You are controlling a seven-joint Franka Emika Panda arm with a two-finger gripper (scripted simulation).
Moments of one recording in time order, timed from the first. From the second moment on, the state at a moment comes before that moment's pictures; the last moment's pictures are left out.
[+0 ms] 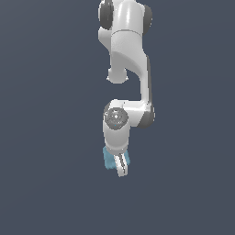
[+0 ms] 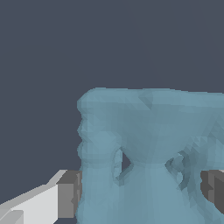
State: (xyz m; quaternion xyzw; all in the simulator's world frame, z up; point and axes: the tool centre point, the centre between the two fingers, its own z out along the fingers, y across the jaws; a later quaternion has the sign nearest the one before) arm 0.096 -0.002 0.052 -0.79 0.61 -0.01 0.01
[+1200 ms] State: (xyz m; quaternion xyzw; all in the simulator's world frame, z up) arm 0.082 0.002 0.076 -0.79 0.61 -0.01 0.01
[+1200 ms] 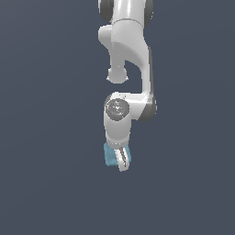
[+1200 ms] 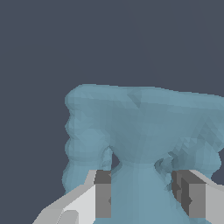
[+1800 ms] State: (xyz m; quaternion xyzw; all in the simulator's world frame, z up) arm 0.037 0.013 0.156 -0.79 0.61 -0.01 0.01
